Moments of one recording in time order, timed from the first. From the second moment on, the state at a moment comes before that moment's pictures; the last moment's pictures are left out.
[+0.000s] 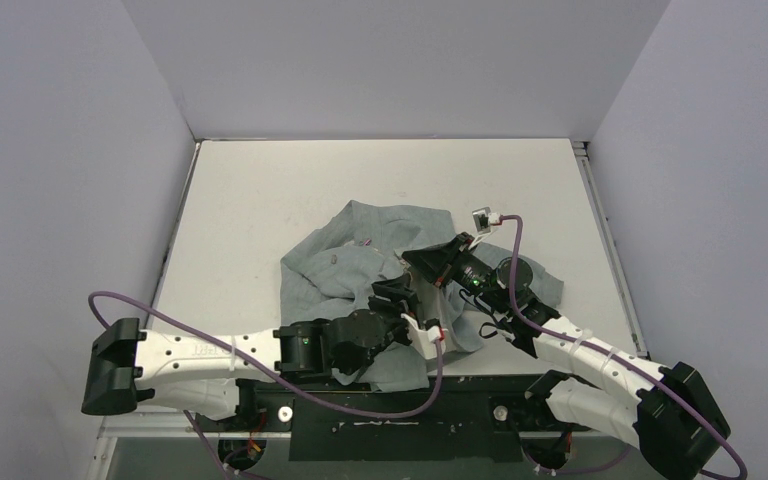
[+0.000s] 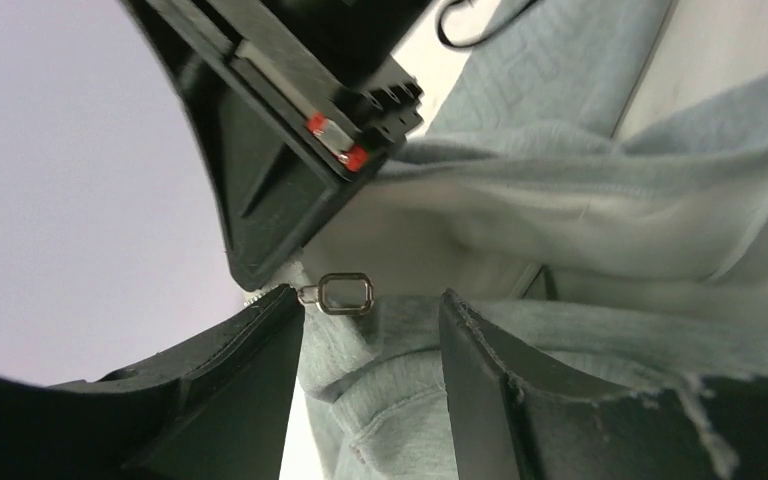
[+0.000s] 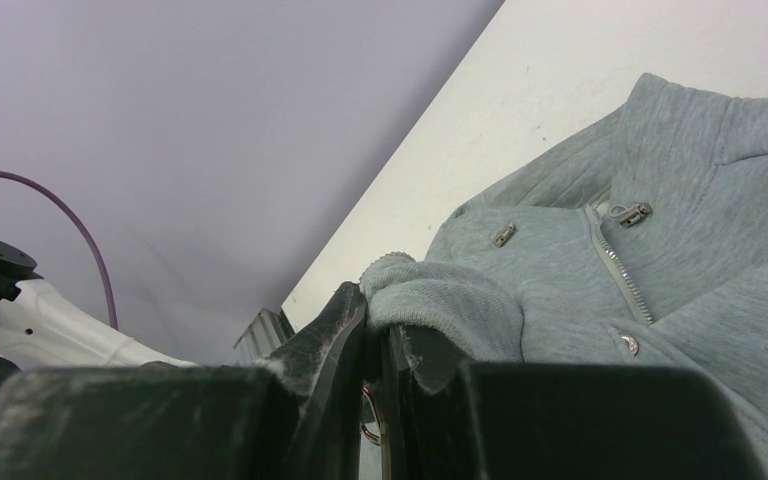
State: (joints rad) left arm -1.43 1.20 0.82 0.09 -0.60 0.74; right arm 0.65 1.00 0.44 0.65 -0.25 0.78
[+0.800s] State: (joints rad) left arm -1.44 1.35 0.82 0.16 -0.80 0.94; right arm 0.65 1.00 0.44 0.65 -0.25 0.78
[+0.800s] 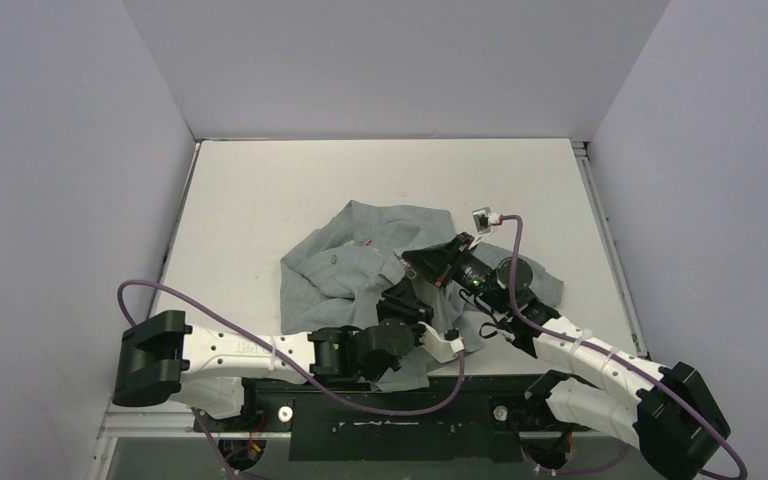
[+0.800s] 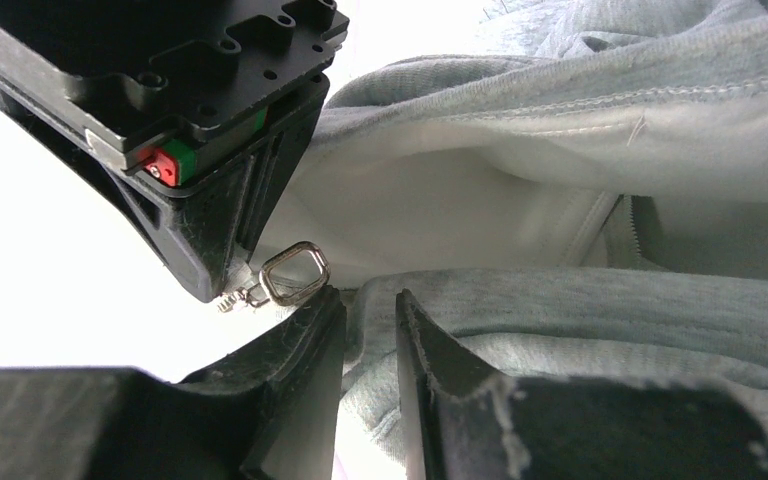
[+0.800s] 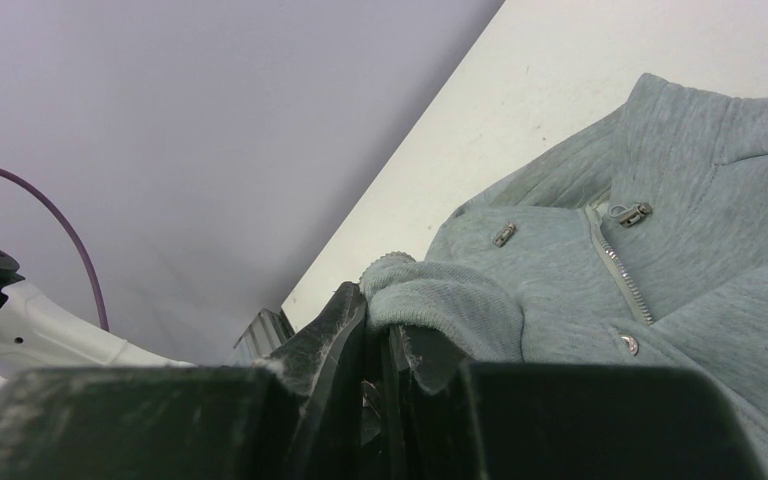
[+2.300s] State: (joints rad) left arm -1.23 1.12 0.82 0.22 -0.56 0.50; right arm 0.65 1.01 0.43 0.68 -0.25 0.80
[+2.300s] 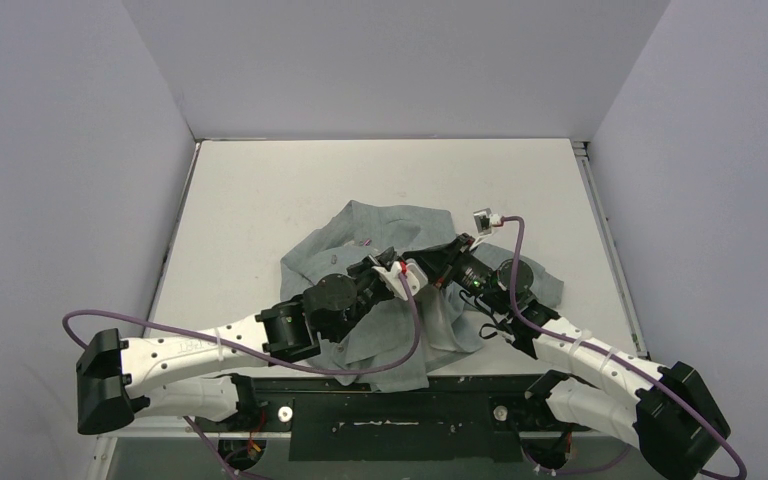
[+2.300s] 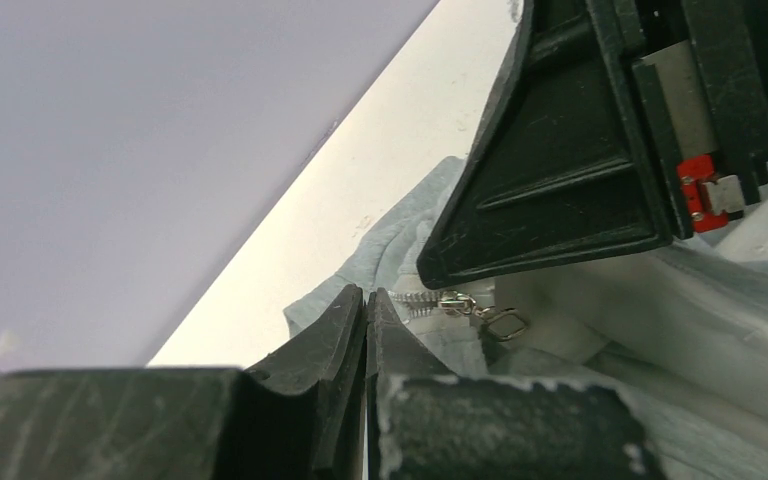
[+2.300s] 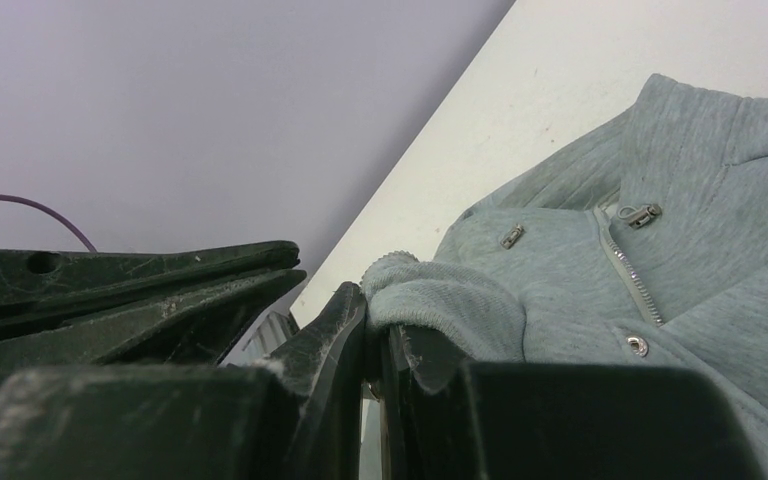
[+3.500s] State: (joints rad) left arm -1.15 0.82 0.57 0.36 -0.55 0.10; right arm 0.65 0.96 0.40 0.67 -0.25 0.83
